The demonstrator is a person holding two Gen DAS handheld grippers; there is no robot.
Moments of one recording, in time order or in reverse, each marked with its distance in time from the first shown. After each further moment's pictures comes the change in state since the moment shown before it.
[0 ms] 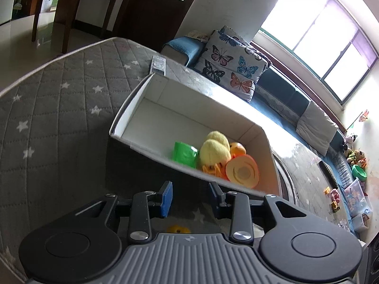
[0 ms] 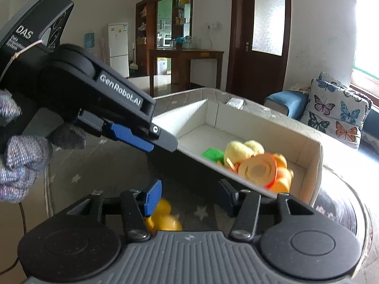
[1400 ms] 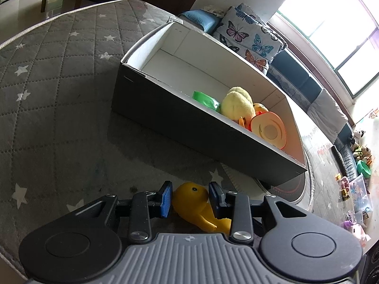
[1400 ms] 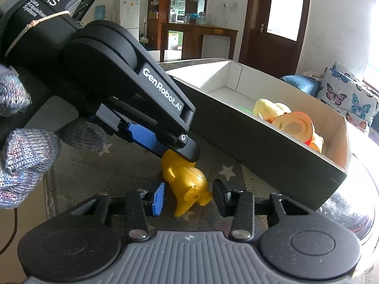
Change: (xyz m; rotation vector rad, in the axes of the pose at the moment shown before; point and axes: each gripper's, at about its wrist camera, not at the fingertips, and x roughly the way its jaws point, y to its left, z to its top) left arm 0.030 0.016 -0.042 -0.071 0.121 0.029; right arm 0.026 0.031 -0.038 -0.076 0.120 0.013
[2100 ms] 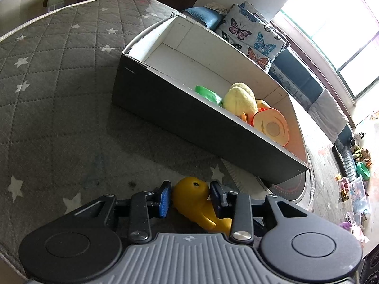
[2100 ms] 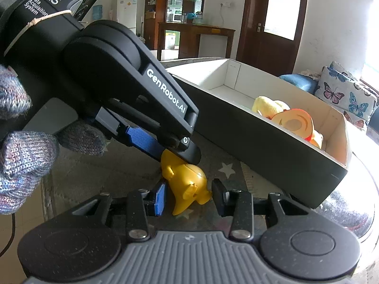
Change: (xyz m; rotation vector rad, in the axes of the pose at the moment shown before) left arm 0.003 -0.001 -0.002 -0.021 0.018 0.000; right arm 0.001 0.000 -0.003 0.004 -0.001 -0.011
